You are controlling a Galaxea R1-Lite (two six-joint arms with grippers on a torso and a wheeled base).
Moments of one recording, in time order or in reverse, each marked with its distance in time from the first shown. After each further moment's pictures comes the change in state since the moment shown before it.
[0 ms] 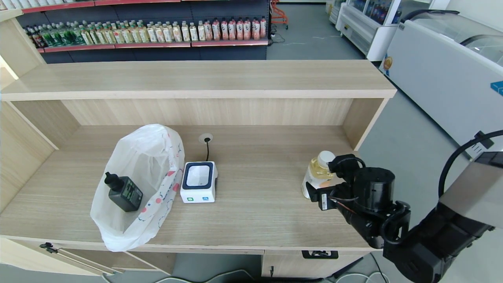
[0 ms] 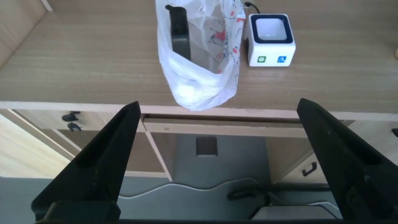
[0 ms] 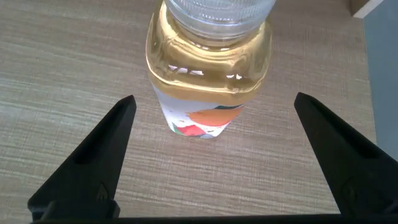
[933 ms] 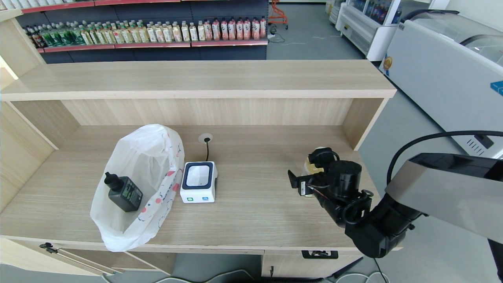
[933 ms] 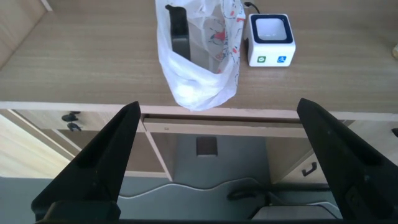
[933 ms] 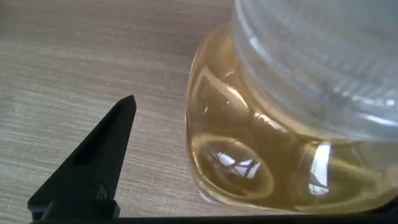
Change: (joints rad) left arm 0.000 0.000 0.000 0.000 0.000 0.000; right arm -0.017 0.217 -0.270 -0.060 0.089 0.002
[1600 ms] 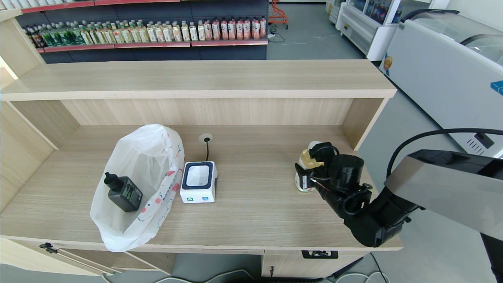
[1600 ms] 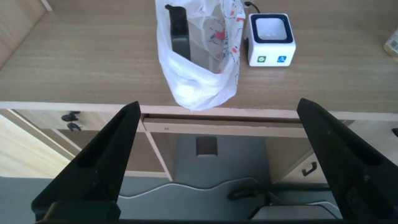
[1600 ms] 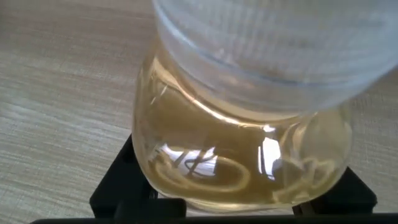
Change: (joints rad) left arm 0.000 0.000 0.000 0.000 0.000 0.000; right arm -0.051 0.022 -0.060 0.000 0.062 -0.061
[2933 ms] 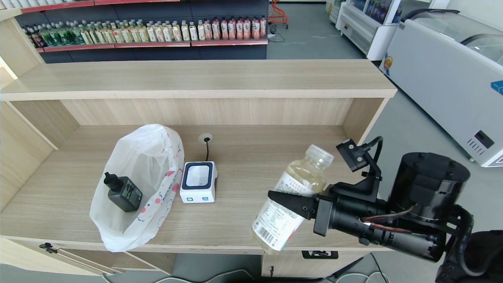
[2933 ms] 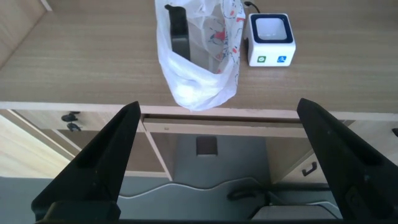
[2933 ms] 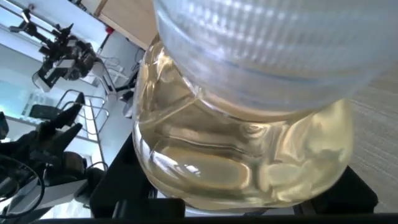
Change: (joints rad) left arm 0.000 0.000 0.000 0.000 0.000 0.000; right arm 0.260 -0.571 0.383 0.150 0.603 0.533
